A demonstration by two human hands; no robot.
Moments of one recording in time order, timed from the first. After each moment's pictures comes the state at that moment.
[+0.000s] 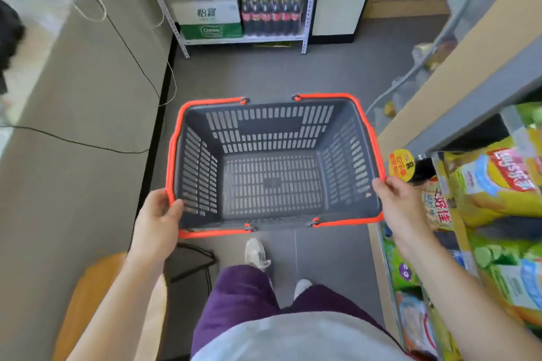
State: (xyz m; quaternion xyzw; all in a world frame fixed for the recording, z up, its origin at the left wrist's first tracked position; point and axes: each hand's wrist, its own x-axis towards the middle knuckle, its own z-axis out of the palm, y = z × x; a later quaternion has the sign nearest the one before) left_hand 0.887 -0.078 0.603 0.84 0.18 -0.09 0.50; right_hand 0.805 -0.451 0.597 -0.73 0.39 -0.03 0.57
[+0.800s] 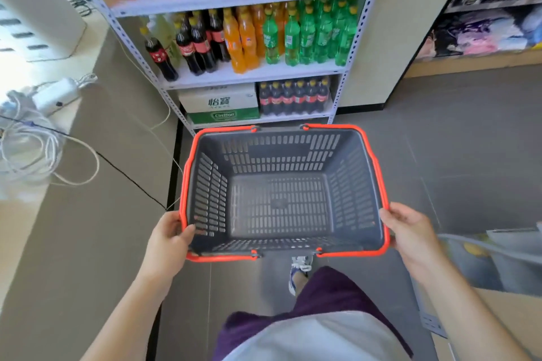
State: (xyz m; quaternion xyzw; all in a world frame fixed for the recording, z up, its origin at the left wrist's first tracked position) left_hand 1.459 -0.116 0.598 0.81 0.19 -0.17 0.53; right_hand 1.349 -0.487 0.582 -0.64 0.42 -0.01 0.65
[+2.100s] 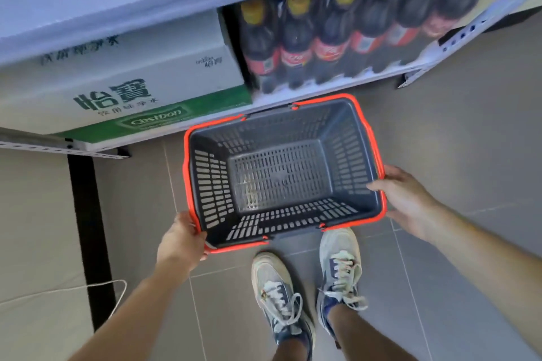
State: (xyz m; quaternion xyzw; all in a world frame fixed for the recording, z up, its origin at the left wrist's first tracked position) left_hand 1.984 -0.189 0.005 0.88 0.17 -0.40 0.19; right_hand 1.884 -0.545 0.046 -0.55 0.56 0.18 0.60
